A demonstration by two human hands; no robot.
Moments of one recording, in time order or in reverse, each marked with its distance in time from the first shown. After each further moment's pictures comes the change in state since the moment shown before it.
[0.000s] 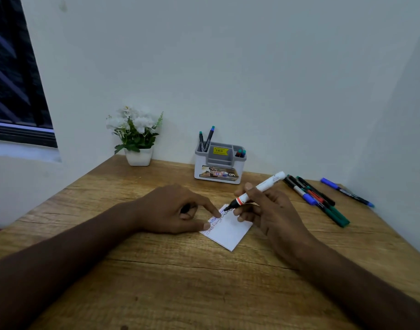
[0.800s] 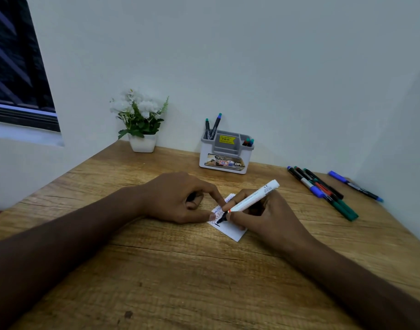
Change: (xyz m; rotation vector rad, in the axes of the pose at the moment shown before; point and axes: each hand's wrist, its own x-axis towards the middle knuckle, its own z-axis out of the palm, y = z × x) left_hand 0.001 0.000 0.000 -0.004 -0.007 0.003; right_hand -0.012 0.006 0.006 -0.603 -0.179 -0.126
